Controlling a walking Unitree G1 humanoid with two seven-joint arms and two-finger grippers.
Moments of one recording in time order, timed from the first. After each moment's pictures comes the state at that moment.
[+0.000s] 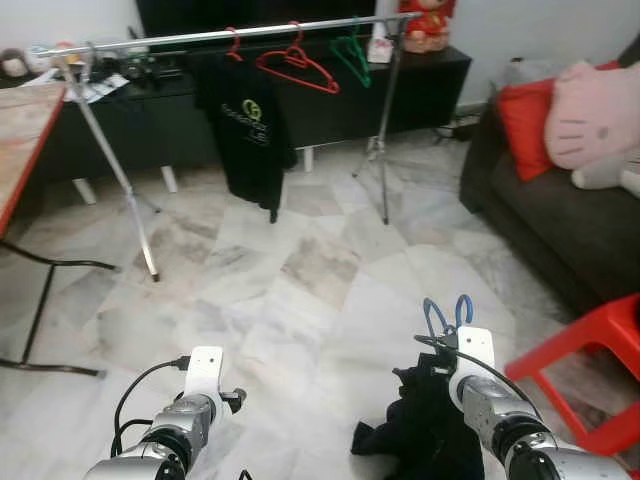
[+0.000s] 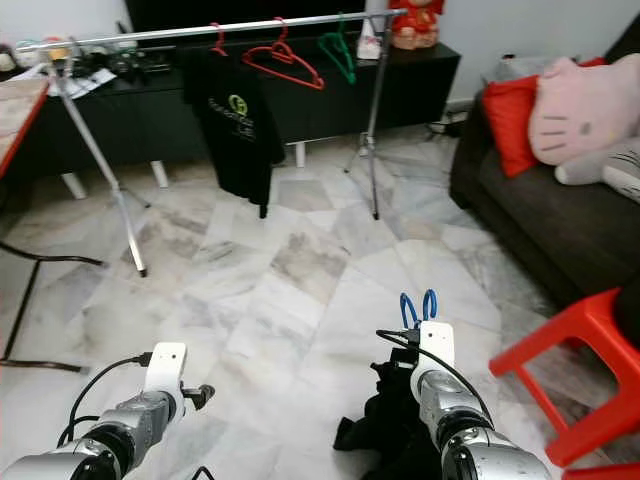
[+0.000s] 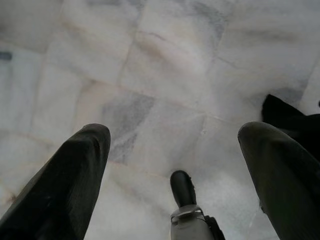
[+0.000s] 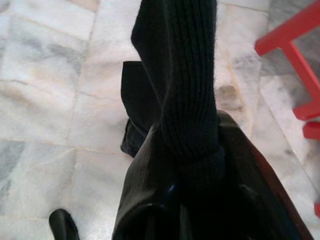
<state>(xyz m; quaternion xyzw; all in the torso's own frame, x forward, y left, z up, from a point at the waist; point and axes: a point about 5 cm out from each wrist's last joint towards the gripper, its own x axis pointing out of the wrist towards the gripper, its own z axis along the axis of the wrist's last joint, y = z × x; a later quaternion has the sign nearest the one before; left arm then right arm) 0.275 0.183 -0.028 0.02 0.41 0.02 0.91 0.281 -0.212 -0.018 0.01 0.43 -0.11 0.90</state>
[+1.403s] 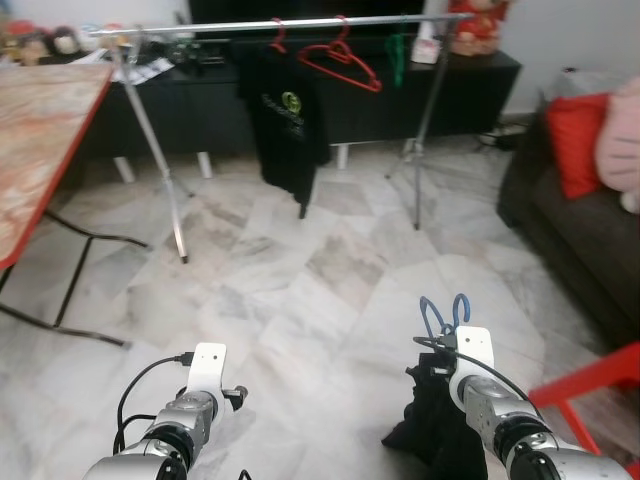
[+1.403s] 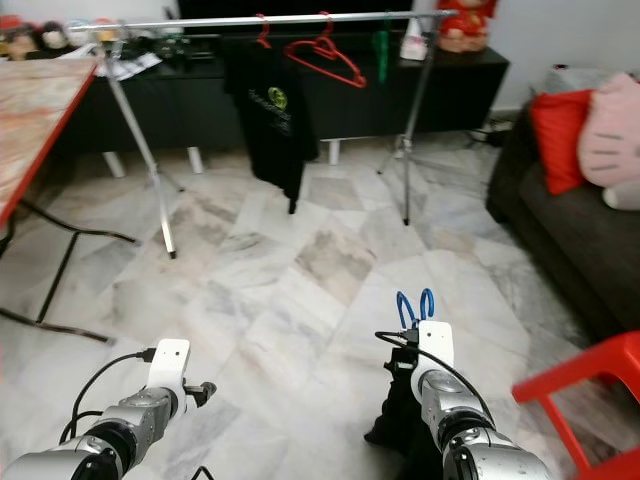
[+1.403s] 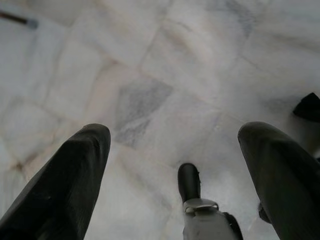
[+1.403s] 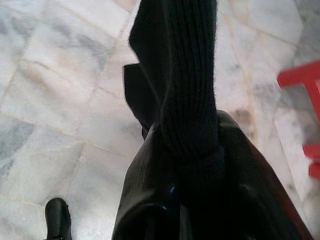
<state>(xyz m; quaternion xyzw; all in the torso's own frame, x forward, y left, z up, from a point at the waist) 0.278 0.181 -0.026 0.04 0.41 0.01 0.91 0.282 -0.213 -0.017 -0.01 0.42 -0.09 0.90</state>
